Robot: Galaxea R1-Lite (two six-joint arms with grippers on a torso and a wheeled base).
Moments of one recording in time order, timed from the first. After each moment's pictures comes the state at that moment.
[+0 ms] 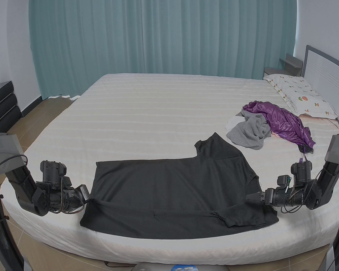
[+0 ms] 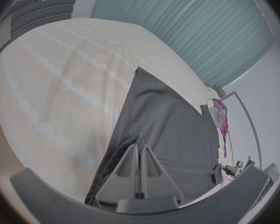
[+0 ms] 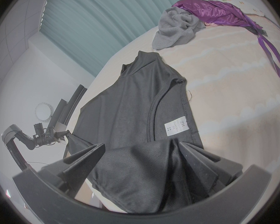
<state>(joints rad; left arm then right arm) 0.00 2.11 -0.51 -0.79 -0.26 -0.55 0.01 2.21 -0.52 -0.88 0.53 0.27</state>
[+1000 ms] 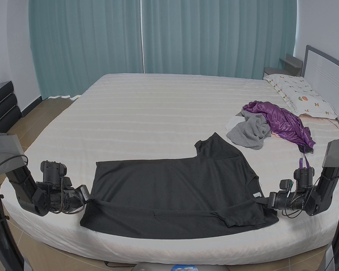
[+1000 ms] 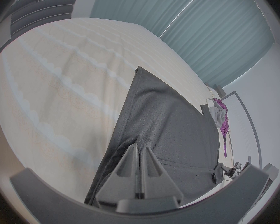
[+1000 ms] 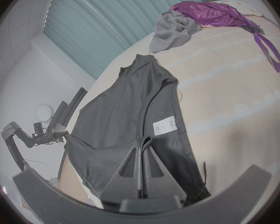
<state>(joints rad) 0.00 2.11 -0.52 -0.79 -0.26 -0.55 -0.04 2.29 -0.45 -1.06 0.56 0.25</state>
